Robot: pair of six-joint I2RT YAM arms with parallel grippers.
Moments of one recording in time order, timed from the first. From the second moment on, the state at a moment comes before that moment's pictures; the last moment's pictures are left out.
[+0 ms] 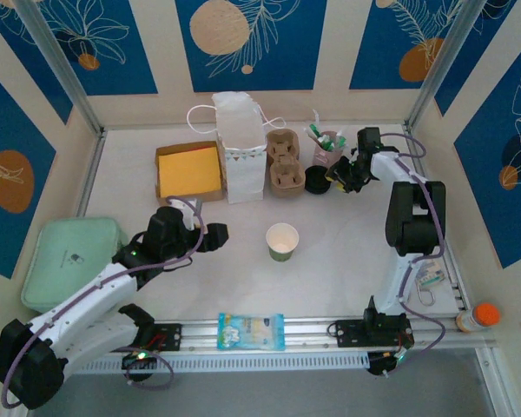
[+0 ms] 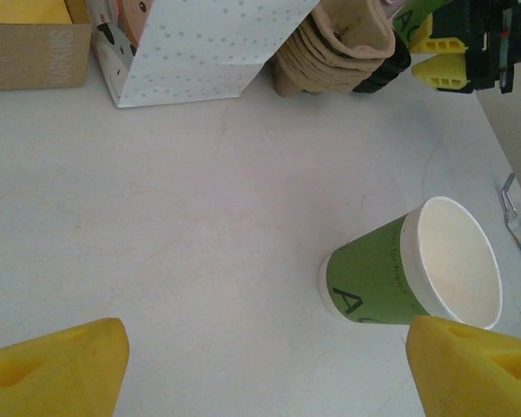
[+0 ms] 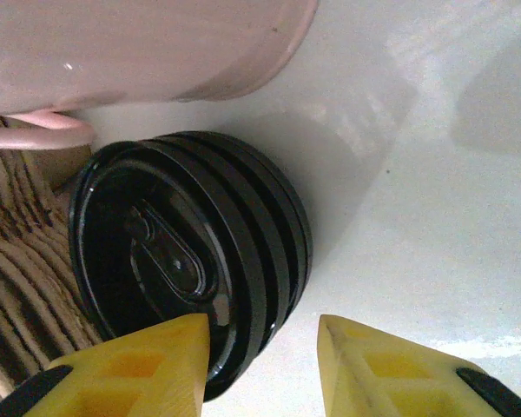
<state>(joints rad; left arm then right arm) -0.59 0.90 0.56 -0.23 0.16 -0.57 0.00 1.95 1.44 -0.67 -0.39 0.60</state>
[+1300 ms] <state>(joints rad) -0.59 0.86 0.56 -0.26 0.15 -0.57 0.08 1.95 1.44 -0.68 -0.30 0.65</state>
